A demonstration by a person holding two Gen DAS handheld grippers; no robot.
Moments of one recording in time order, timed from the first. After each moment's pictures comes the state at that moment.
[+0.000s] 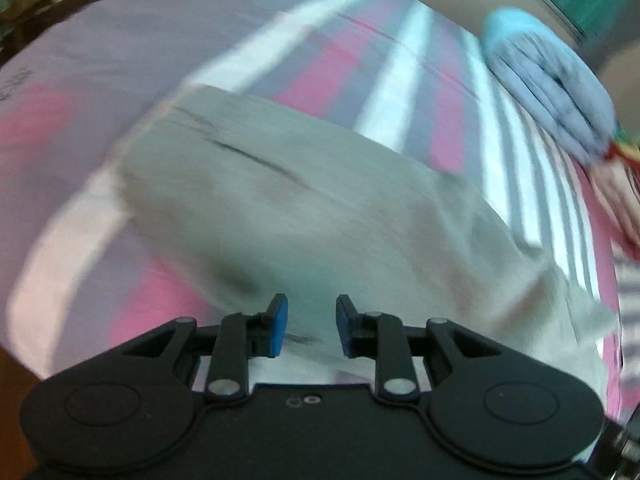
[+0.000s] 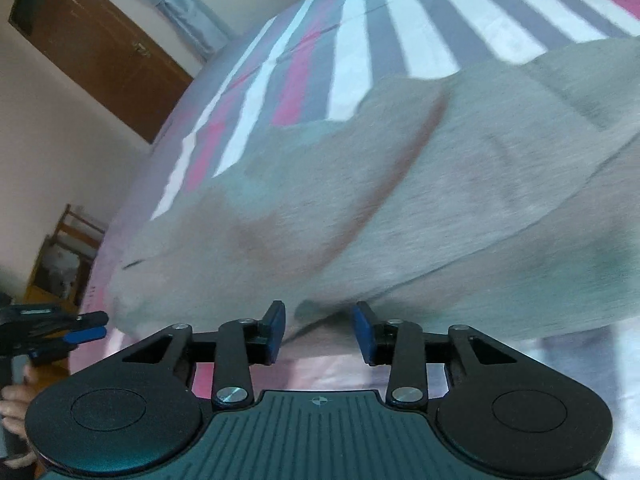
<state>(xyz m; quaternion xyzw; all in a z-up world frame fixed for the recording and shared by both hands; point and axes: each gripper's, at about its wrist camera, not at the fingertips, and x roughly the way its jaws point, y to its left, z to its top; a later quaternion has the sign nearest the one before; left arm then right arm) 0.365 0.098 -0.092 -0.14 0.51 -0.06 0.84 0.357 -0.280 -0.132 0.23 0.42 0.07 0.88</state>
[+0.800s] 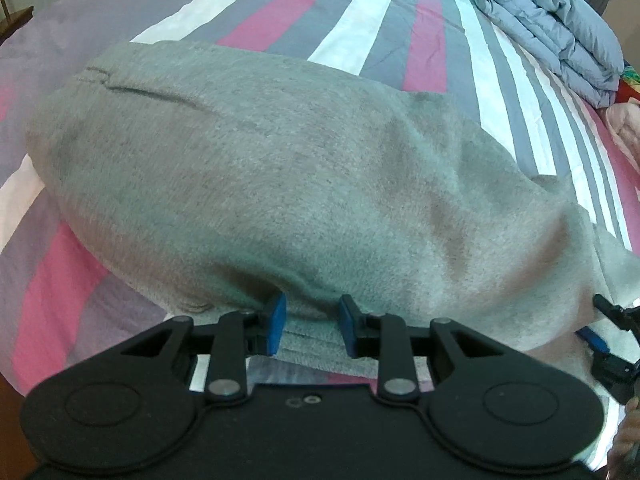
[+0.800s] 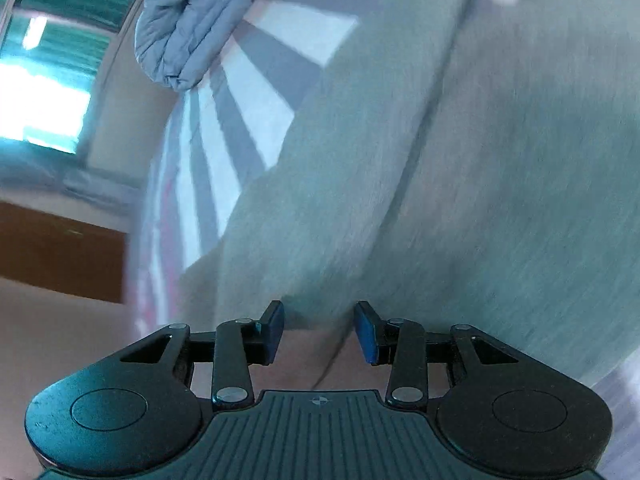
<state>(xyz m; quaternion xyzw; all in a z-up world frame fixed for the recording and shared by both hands) 0.374 0.035 -0.145 -0.09 0.54 -0.05 0.84 0.351 -0.465 -0.162 0.52 0.36 -0.02 0.77</state>
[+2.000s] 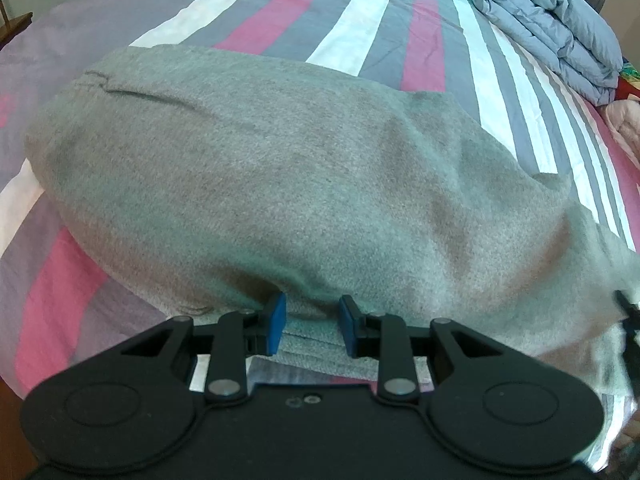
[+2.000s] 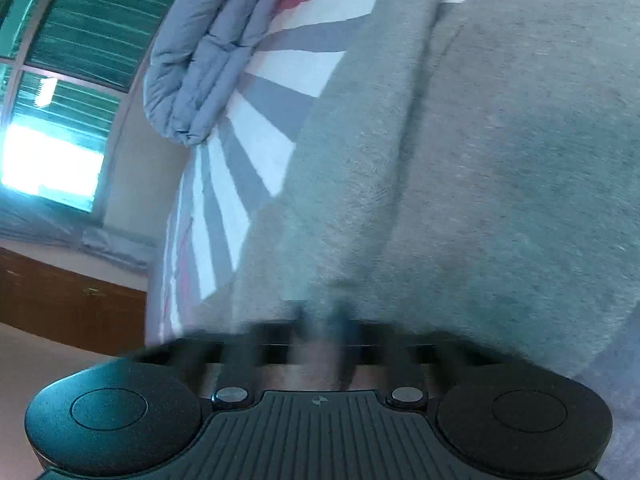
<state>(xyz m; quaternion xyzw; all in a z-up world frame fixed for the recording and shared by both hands) 0.375 0.035 -0.149 -0.08 0.53 -0.05 0.84 0.303 -0.467 -0.150 0.51 0.25 -0.07 0.82</state>
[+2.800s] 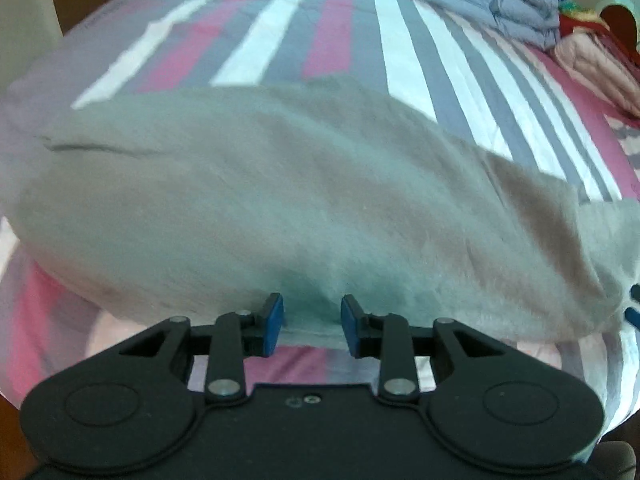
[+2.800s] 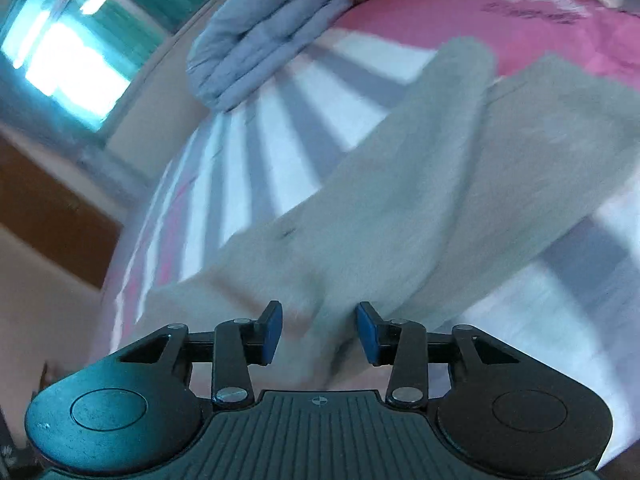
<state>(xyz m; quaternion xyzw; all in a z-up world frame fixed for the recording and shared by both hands) 0.341 -0.041 -0.130 -0.02 0.49 -0.12 0.86 0.221 -0.483 -0.131 0.38 0.29 -0.09 0.88</state>
